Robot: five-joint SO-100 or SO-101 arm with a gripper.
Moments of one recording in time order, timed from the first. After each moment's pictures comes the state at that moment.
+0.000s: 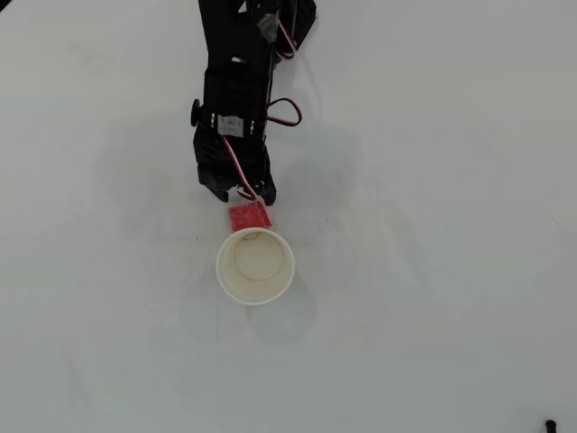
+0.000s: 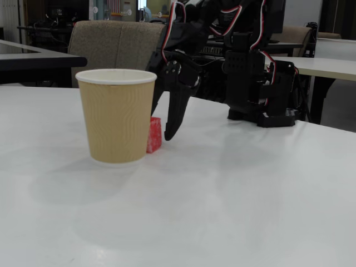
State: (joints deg) arm 15.5 116.3 147.0 15.1 -104.7
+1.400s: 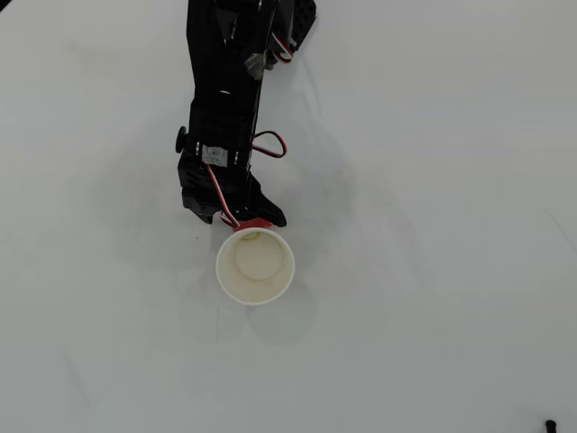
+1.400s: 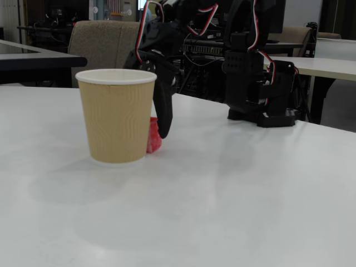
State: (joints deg) arm 18.4 102.7 134.3 12.8 -106.4
